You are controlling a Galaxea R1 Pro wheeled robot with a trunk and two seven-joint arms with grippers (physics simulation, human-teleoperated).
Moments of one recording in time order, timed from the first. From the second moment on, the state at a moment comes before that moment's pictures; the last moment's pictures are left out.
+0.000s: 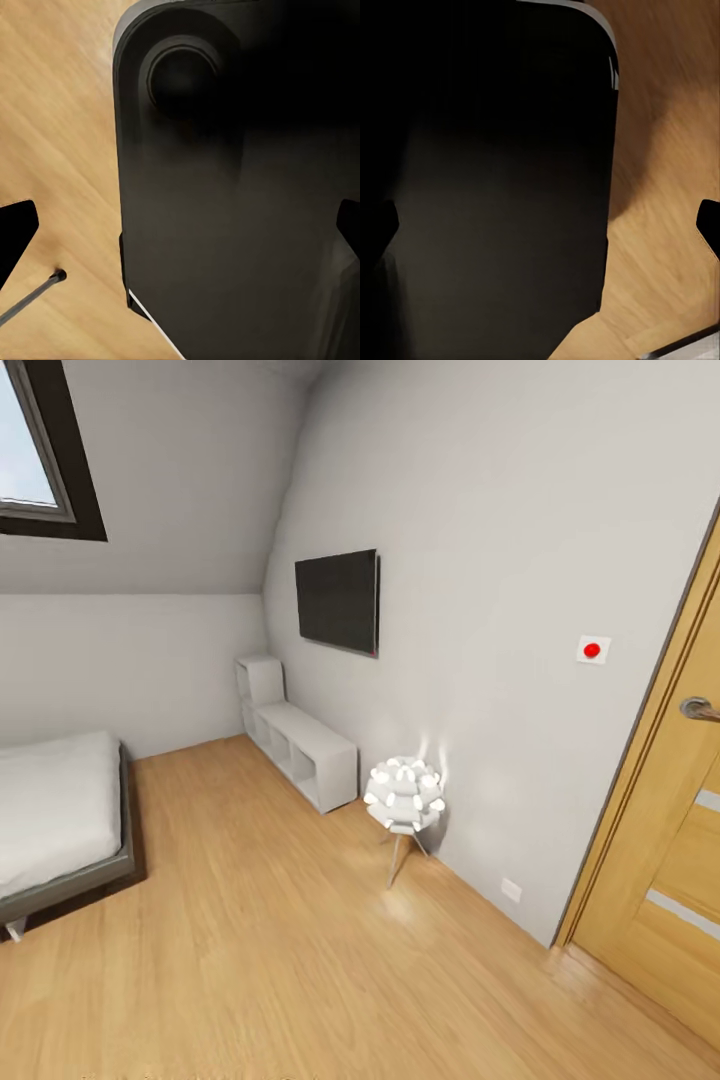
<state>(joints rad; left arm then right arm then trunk) 0.00 0.01 0.00 -0.02 0.00 -0.02 0.00 0.00 -0.01 0.00 0.00 0.00 -0.05 0.01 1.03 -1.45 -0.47</state>
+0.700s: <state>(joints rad) 0.00 0.01 0.00 -0.02 0.00 -0.02 0.00 0.00 -0.01 0.00 0.00 0.00 -0.05 0.01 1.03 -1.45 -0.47</state>
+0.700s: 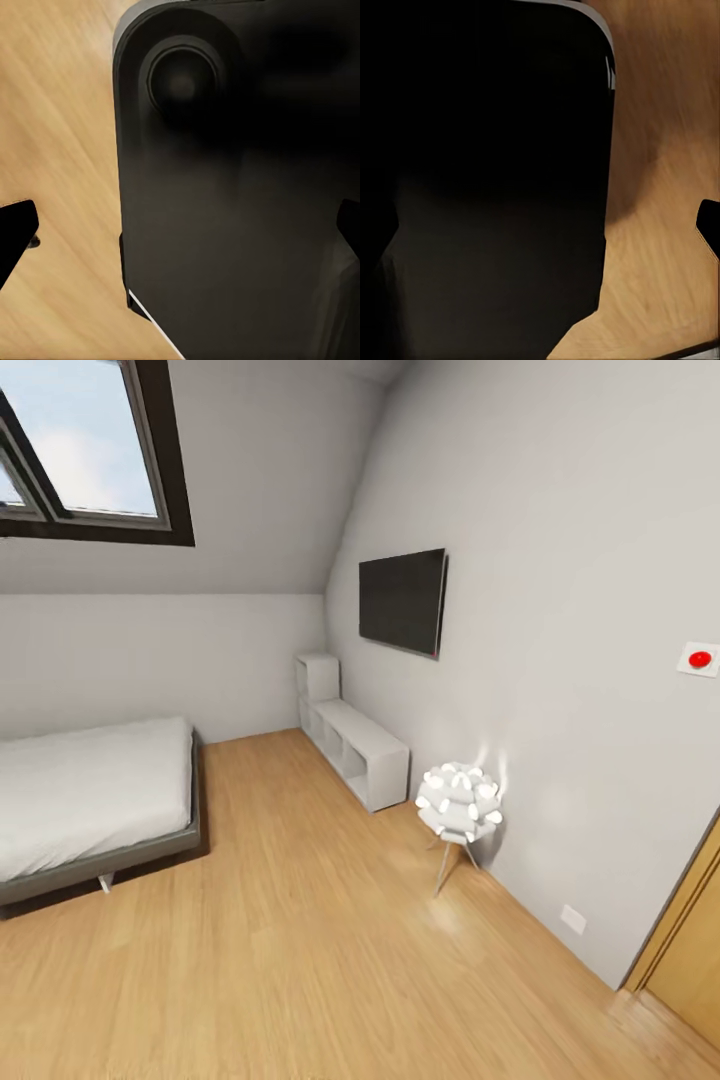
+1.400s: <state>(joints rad) 0.00 0.01 0.00 -0.02 0.00 -0.02 0.00 0.00 -0.01 0.01 0.00 0.00 -0.05 0.01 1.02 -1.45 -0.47</state>
